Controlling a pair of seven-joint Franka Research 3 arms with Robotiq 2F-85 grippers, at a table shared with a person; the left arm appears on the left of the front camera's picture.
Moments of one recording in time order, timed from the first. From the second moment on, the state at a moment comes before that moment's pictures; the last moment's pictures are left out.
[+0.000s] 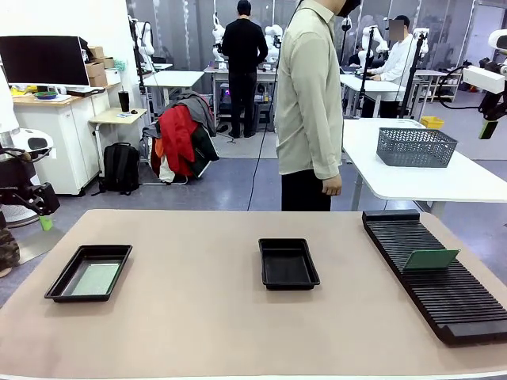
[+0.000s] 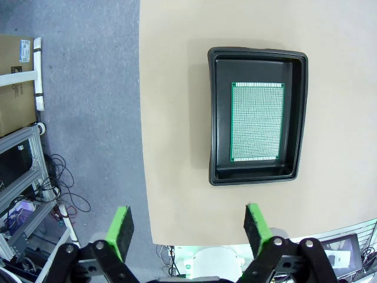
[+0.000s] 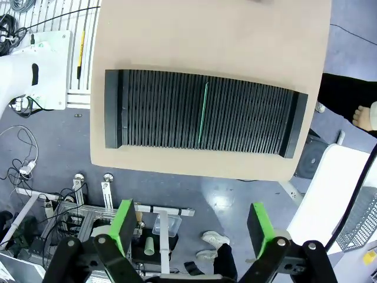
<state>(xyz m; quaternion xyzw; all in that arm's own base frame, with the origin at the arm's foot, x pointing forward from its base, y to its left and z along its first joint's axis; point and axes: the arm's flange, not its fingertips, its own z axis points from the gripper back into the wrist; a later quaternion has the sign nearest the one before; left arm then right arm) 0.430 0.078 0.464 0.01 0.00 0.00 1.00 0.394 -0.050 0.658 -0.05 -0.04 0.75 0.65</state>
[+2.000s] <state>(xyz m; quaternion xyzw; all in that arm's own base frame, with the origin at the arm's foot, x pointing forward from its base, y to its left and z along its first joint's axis) 0.430 0.078 0.464 0.01 0.00 0.00 1.00 0.456 -0.042 0.384 -0.05 -0.08 0.76 0.65</state>
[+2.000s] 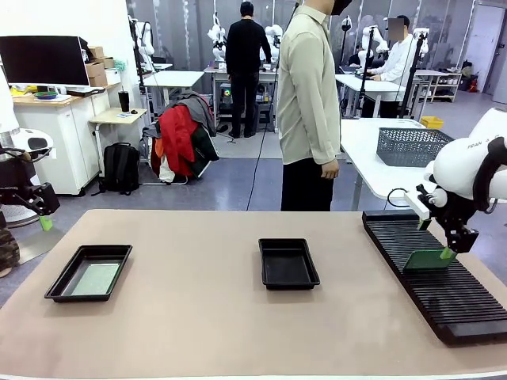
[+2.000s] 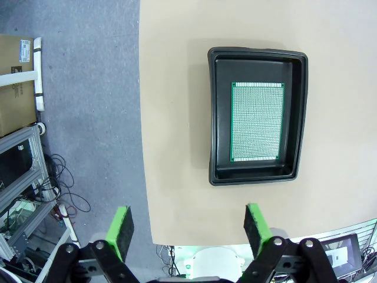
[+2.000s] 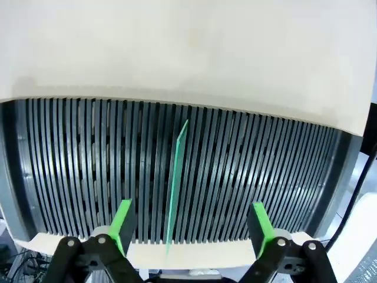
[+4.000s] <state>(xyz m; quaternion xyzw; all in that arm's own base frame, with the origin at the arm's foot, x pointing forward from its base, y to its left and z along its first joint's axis) 0.430 0.078 0.464 0.01 0.00 0.00 1.00 0.458 -0.057 0.358 -0.04 -0.08 0.73 0.68</state>
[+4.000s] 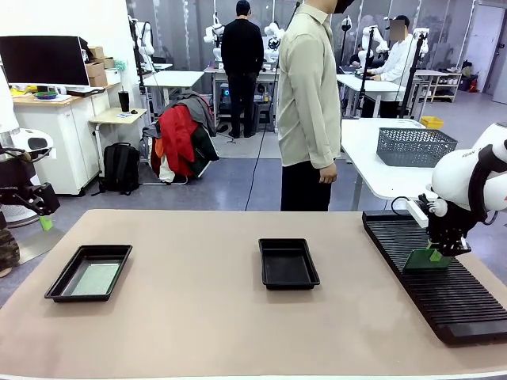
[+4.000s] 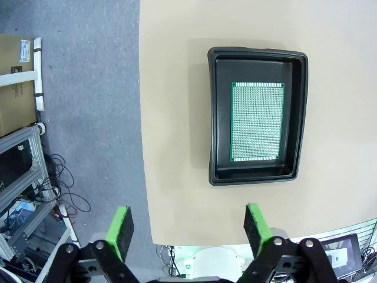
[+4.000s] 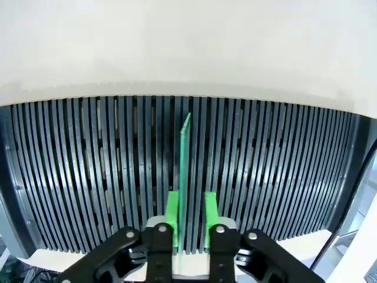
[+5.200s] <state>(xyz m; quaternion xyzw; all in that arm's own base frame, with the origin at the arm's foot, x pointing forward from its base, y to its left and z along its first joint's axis) 0.430 0.078 0.463 0.01 0.00 0.00 1.00 0.436 -0.072 0.445 -0.04 -0.11 0.73 0.68</state>
